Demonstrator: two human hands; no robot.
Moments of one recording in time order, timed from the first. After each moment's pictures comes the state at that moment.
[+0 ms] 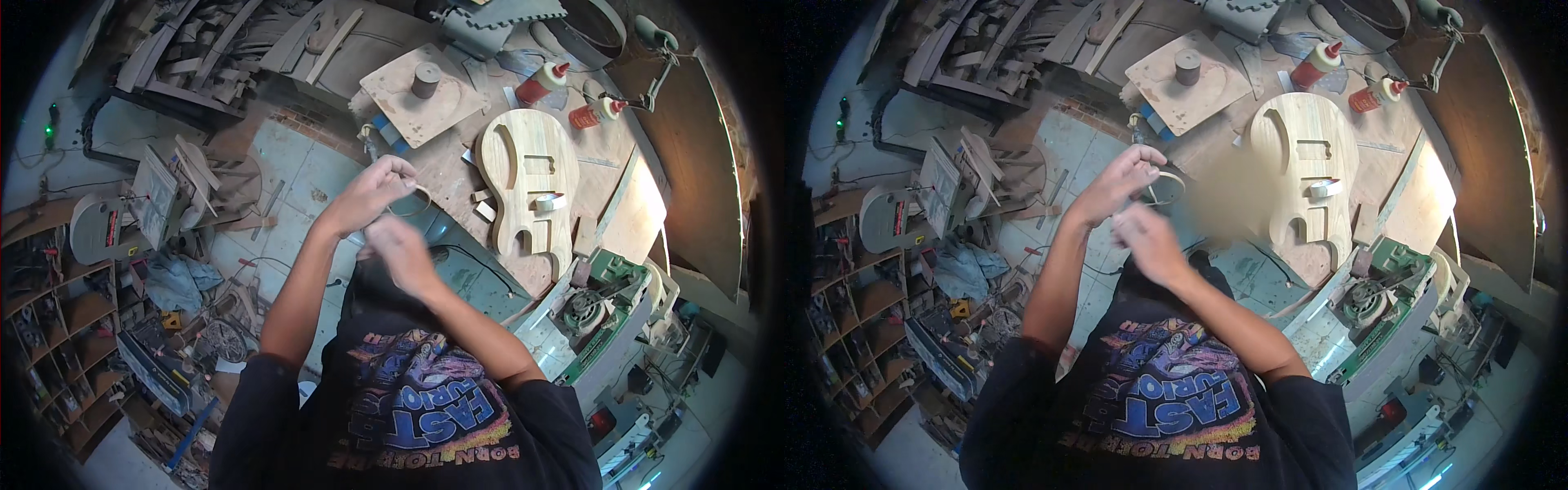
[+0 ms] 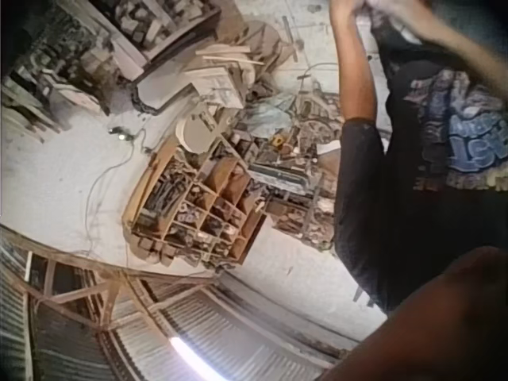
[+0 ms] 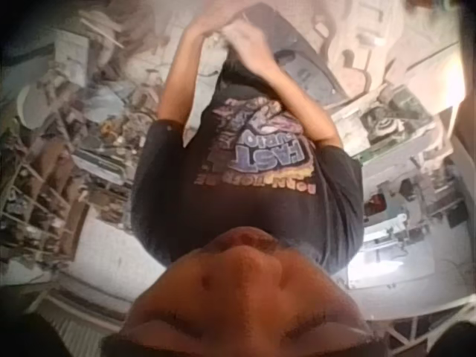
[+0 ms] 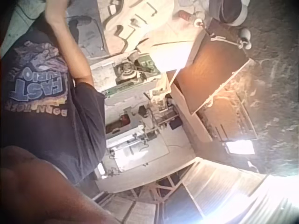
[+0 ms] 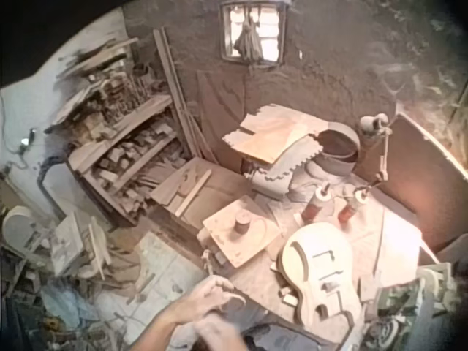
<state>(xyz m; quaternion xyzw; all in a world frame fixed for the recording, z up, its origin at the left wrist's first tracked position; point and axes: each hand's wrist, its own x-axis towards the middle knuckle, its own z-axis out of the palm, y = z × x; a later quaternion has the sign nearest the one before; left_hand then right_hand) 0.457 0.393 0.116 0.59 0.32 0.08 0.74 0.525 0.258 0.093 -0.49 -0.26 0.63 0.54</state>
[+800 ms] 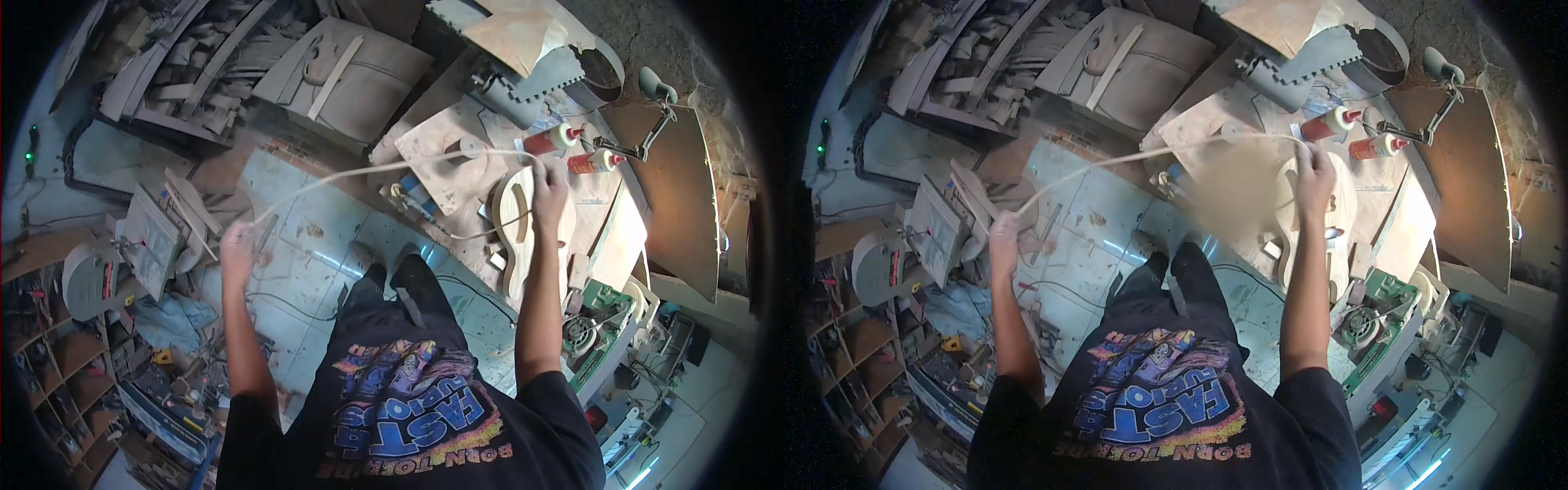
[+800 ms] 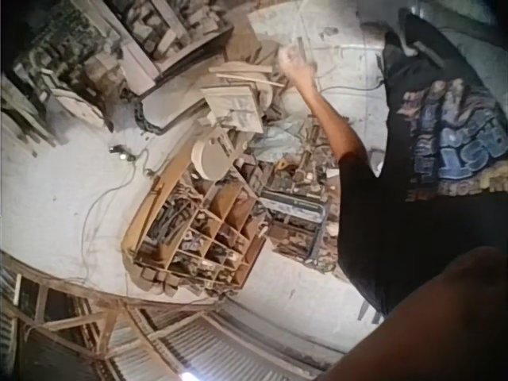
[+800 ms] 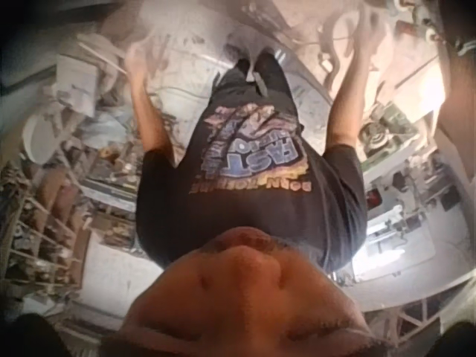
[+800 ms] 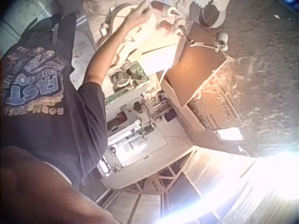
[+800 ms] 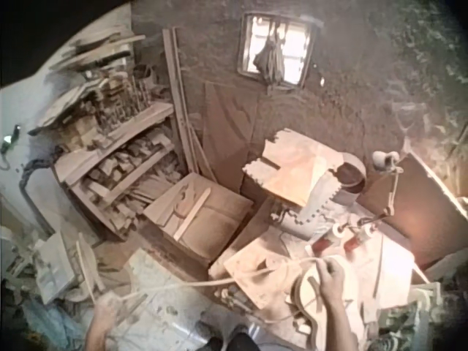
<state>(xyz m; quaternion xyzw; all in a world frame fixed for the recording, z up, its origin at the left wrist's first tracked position) 0.220 0.559 0.059 0.59 0.58 0.24 0.50 0.742 0.396 0.076 -0.79 -0.33 0.09 0.50</state>
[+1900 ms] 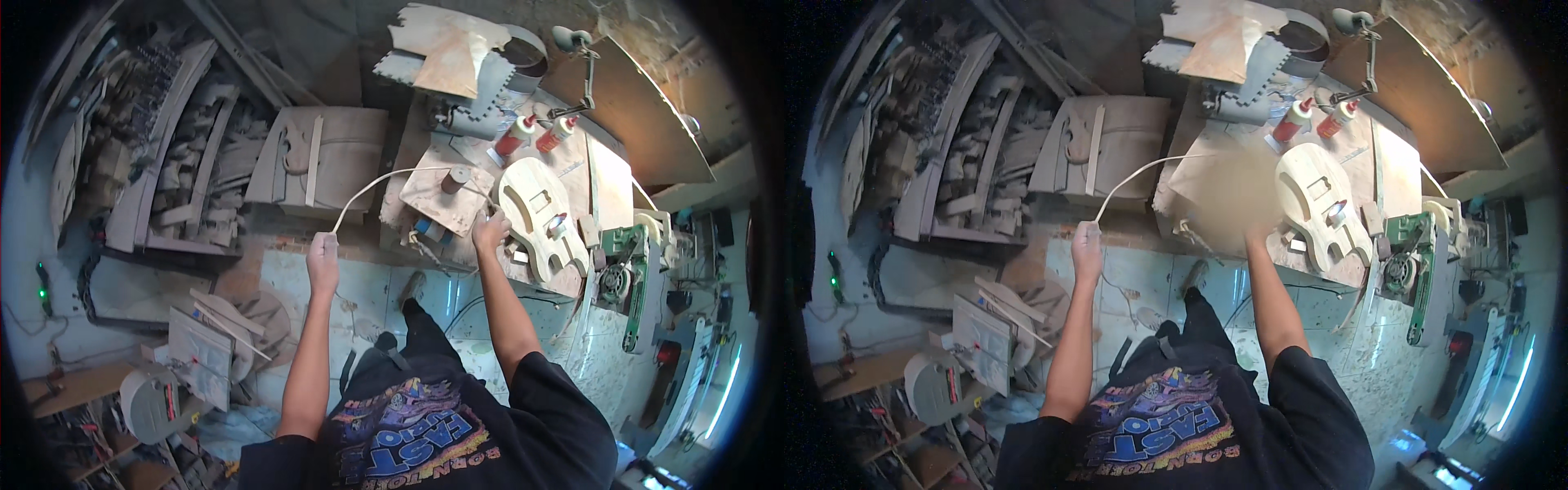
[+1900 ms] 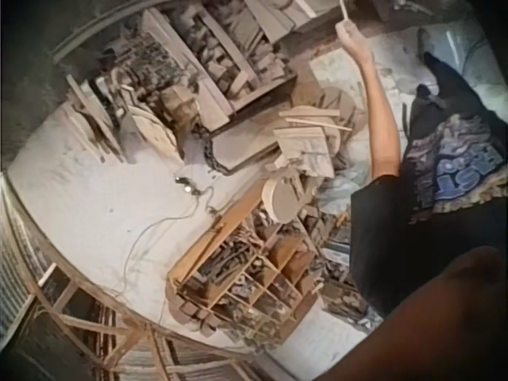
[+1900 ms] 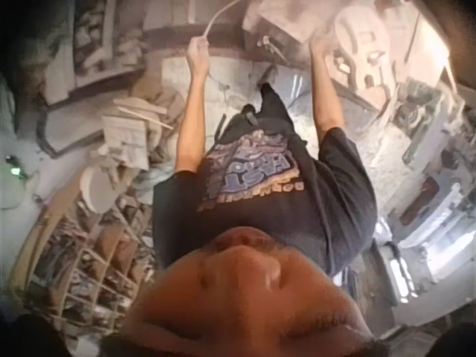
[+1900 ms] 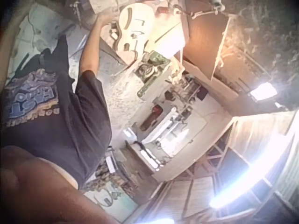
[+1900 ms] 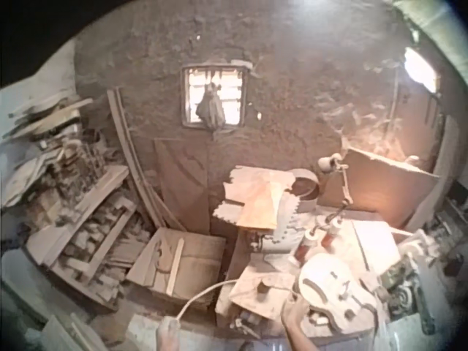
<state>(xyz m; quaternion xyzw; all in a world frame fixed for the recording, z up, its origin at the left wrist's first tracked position) 0.318 0.637 0.015 0.68 0.38 0.30 0.55 0.605 0.414 -0.039 -0.96 -0.01 -0.02 0.28</state>
